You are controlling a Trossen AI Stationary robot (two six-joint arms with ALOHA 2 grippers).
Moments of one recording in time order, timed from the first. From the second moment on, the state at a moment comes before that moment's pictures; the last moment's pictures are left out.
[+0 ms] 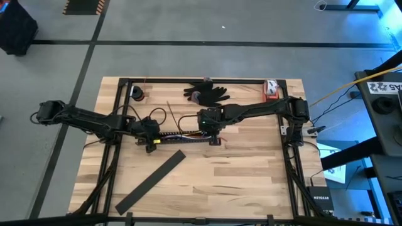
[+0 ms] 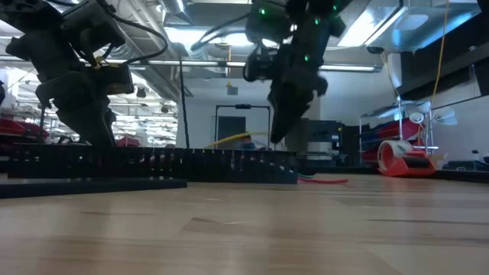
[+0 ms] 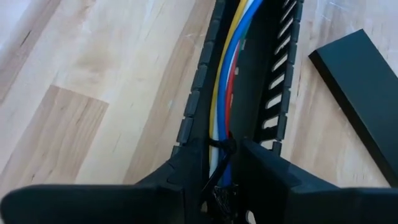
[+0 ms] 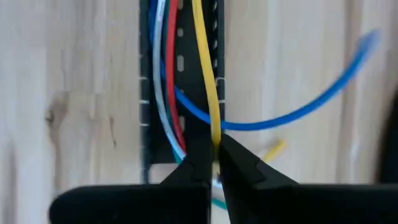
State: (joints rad) left arm -0.01 0.99 0.35 -0.31 -0.13 -0.31; right arm -0.06 1.89 1.37 -0.70 0.02 -0.14
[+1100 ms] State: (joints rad) left arm -0.01 0.95 0.40 -0.37 -0.10 -0.28; right arm -0.06 1.89 1.19 -0.57 0.04 0.05
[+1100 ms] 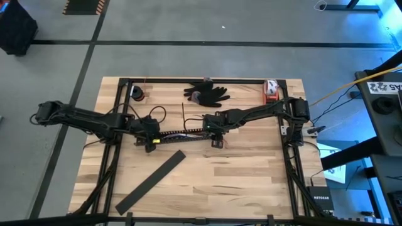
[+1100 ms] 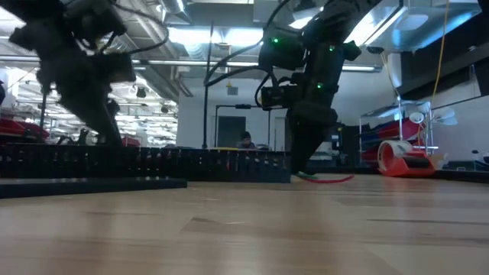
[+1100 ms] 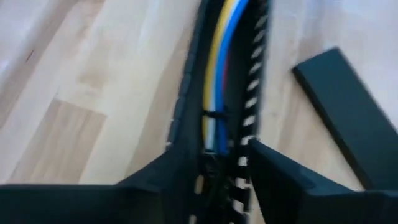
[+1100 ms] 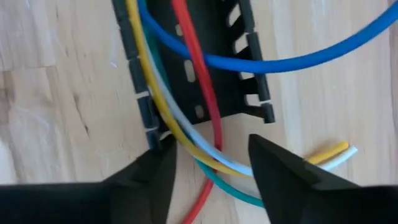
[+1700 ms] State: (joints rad) left arm 0.02 1.07 0.55 -0.27 -0.09 -0.09; right arm -0.06 1.79 1.20 -0.44 0.11 0.00
